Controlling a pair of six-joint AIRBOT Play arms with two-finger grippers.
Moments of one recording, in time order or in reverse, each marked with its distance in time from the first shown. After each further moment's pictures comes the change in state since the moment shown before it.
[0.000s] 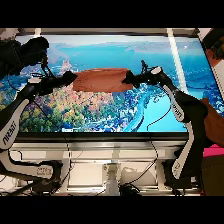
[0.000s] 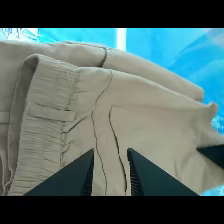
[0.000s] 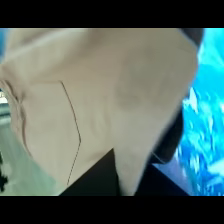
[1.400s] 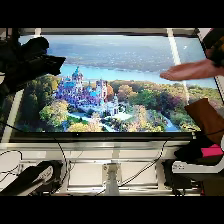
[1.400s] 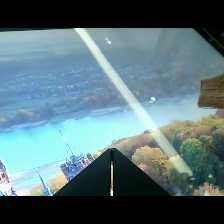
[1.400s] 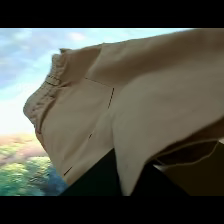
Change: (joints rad) left arm 0.004 0.518 0.000 0.192 -0.173 0.214; right arm -0.544 0.639 0.051 -1.067 0.332 0.235
